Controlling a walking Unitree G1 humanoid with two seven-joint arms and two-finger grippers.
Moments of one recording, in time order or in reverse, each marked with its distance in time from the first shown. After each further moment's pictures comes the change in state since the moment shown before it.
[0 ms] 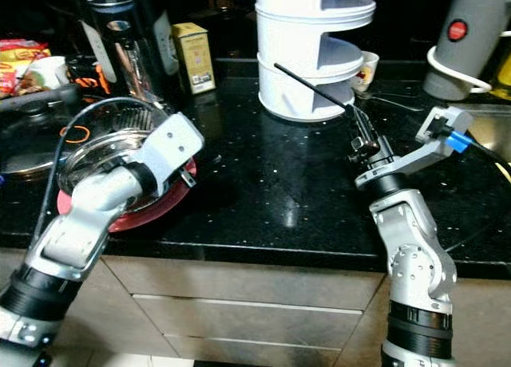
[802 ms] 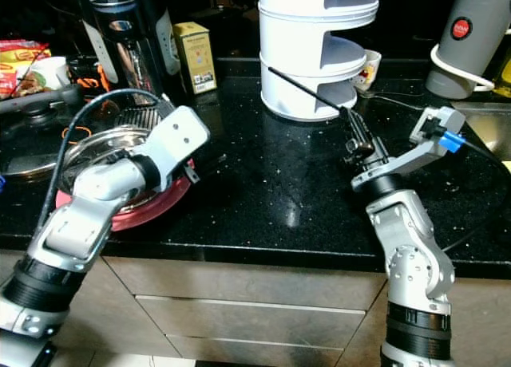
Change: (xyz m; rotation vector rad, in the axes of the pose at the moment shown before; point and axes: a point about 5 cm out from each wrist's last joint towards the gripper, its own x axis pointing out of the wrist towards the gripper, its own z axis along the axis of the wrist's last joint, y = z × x) left arm 0.002 0.007 0.020 -0.095 -0.040 -0.021; right arm 0.000 0.004 -0.005 -0.001 0.023 0.014
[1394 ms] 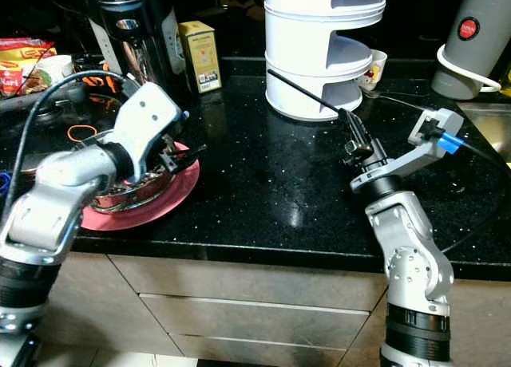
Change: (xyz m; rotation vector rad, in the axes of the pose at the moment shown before) left arm -0.019 0.027 -0.003 -0.055 0.087 -0.009; right arm -0.001 -0.001 -0.001 0.001 0.004 -0.005
